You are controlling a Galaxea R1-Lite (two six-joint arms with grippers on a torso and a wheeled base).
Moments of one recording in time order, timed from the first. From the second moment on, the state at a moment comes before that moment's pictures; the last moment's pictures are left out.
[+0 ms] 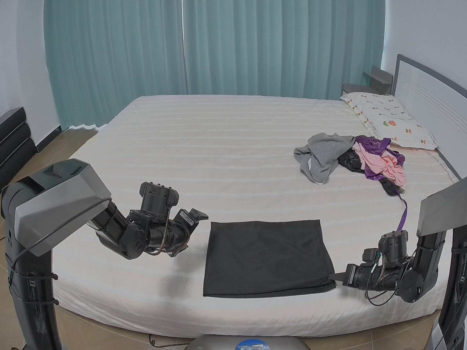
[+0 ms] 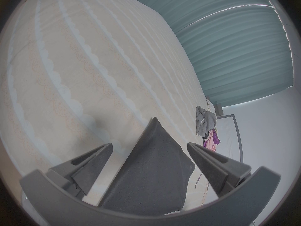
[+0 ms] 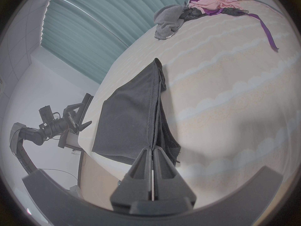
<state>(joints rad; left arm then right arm) -0.37 2.27 -1.01 -0.56 -0.11 -1.16 0.19 2.28 -0.25 -1.28 0.39 0.53</state>
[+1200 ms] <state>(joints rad) -0.37 2.26 -1.00 -0.56 -0.11 -1.16 0.16 2.34 -0.65 -1.13 0.34 0.54</state>
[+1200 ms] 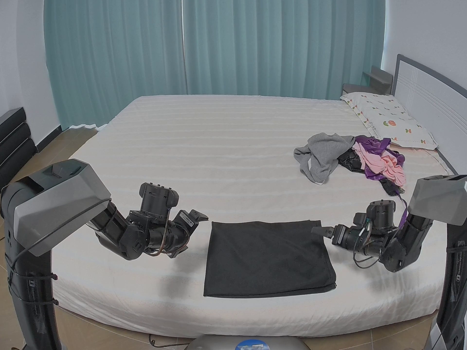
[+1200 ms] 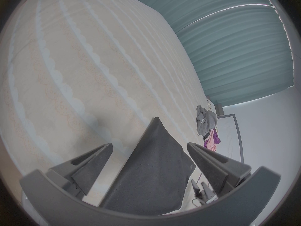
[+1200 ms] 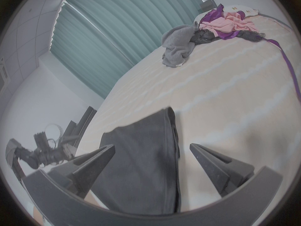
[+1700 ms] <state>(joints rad) -0.37 2.26 -0.99 -0.56 -0.11 -1.15 0.19 2.45 -1.08 -0.83 0.29 0.63</state>
